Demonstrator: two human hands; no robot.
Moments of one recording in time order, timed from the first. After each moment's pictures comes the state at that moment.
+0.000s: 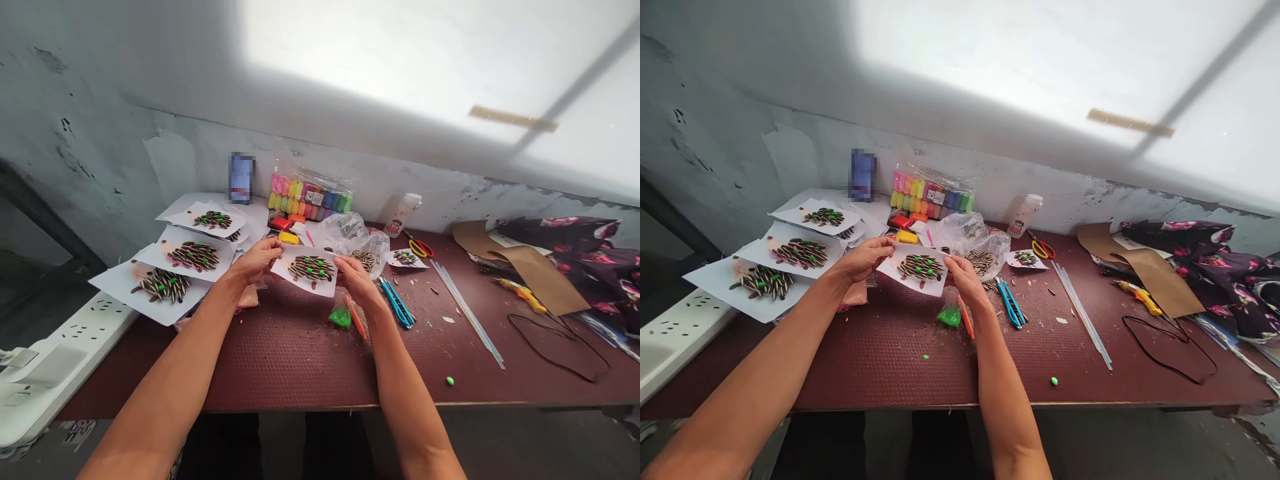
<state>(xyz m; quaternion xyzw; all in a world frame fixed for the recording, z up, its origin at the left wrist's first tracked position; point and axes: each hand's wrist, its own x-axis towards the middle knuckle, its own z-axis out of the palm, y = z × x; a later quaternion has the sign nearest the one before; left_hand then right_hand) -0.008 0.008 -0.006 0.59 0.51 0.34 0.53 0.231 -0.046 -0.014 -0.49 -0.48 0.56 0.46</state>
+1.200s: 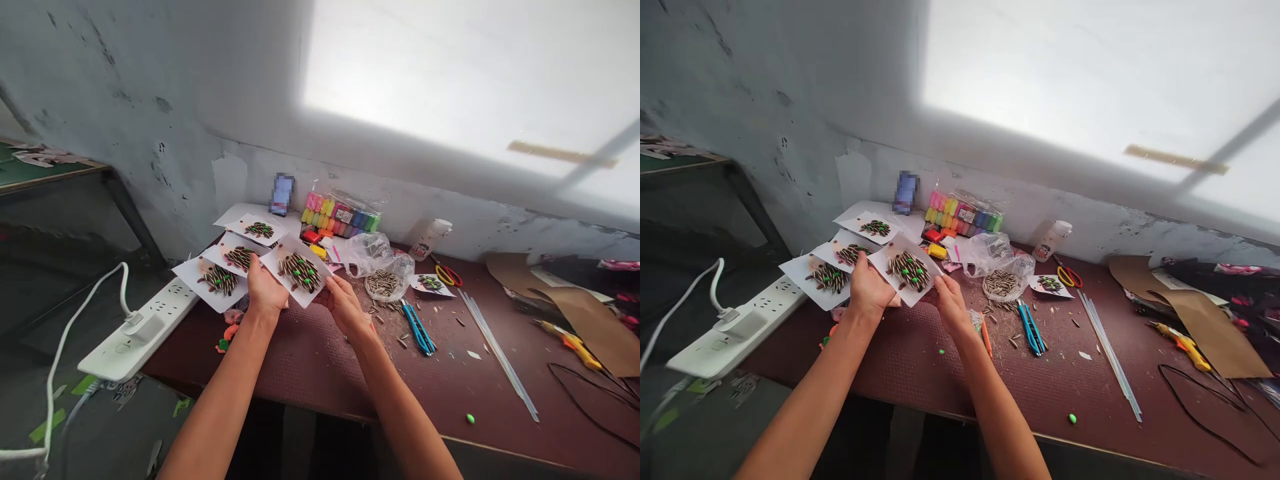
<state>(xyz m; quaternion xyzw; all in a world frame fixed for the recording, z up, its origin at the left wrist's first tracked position) -0.005 -0.054 0.025 -0.01 0.20 0.76 0.61 0.145 -0.075 -0.005 -0.35 -0.42 0.66 0.51</state>
